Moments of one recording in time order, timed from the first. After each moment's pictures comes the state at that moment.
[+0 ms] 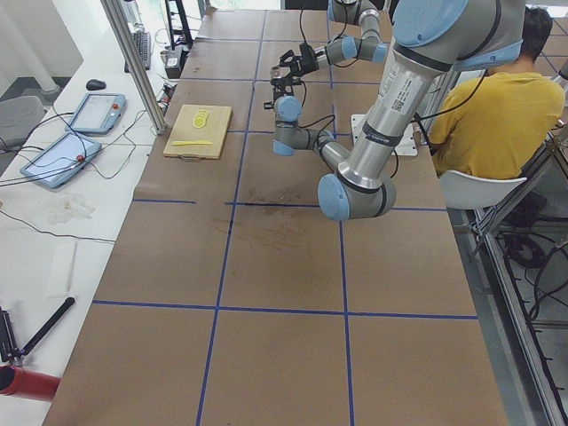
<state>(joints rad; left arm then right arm) -0.55 -2.17 -1.41 -2.92 -1.90 -0.15 0.18 -1.06 1.91 -1.36 0.52 0.55</state>
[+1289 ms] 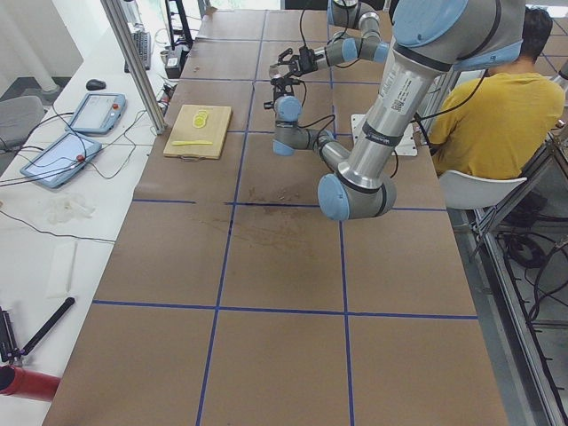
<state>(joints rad) -0.55 -2.17 -1.41 -2.92 -1.90 -0.15 0.18 -0.99 1.90 -1.50 0.46 0.39</state>
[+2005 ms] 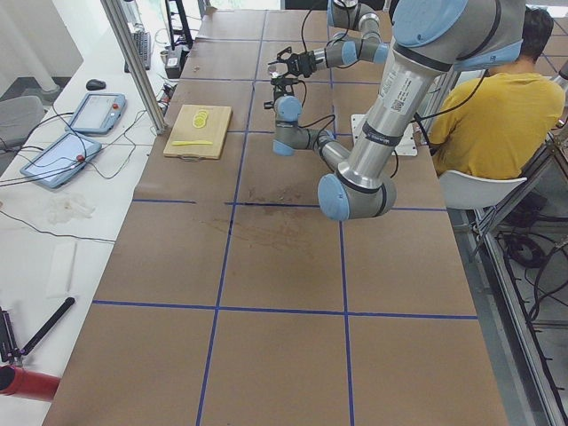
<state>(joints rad) -0.55 -2.17 -1.41 -2.92 -1.90 -0.15 0.18 -0.98 1.88 -1.54 0.41 0.21</state>
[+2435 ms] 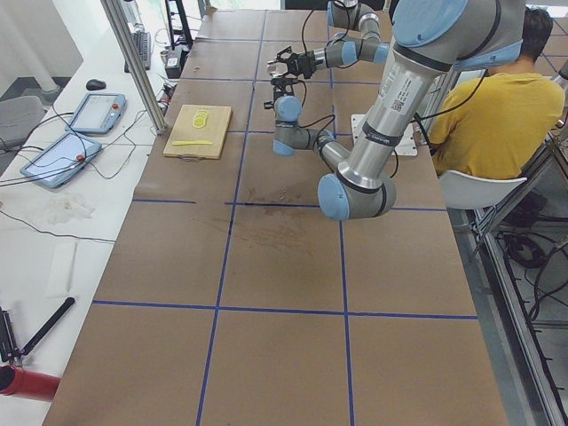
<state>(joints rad) -0.55 -2.17 -1.41 -2.92 -1.90 -0.15 0.18 -0.98 1.88 -1.54 0.39 0.13</state>
